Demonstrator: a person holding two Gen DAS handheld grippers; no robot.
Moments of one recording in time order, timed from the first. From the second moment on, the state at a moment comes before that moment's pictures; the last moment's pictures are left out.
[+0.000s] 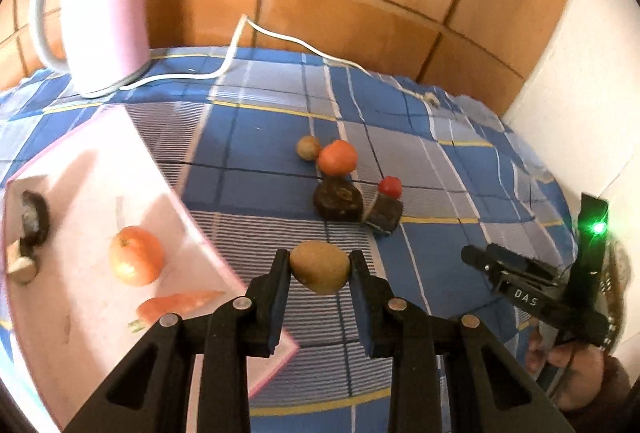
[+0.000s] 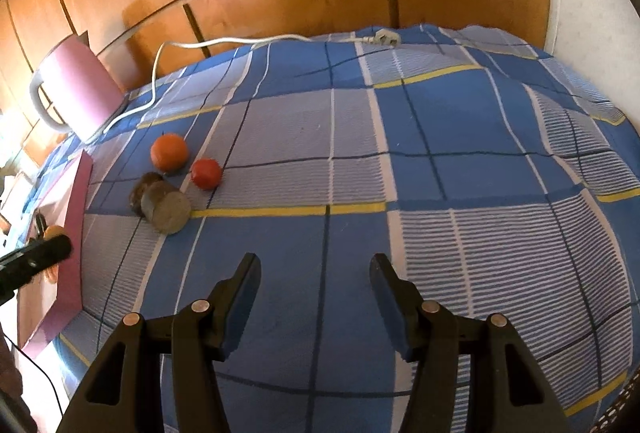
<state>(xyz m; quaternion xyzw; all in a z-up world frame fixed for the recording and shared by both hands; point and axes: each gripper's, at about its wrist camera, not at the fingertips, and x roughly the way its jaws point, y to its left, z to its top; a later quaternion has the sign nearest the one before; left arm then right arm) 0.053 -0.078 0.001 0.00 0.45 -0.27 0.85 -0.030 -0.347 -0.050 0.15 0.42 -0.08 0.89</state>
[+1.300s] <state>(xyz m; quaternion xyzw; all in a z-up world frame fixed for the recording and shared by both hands) 0.122 0.076 -0.007 -0.10 0.44 -0.01 0.89 -0.025 -0.329 -0.047 0.12 0.44 -0.09 0.89</state>
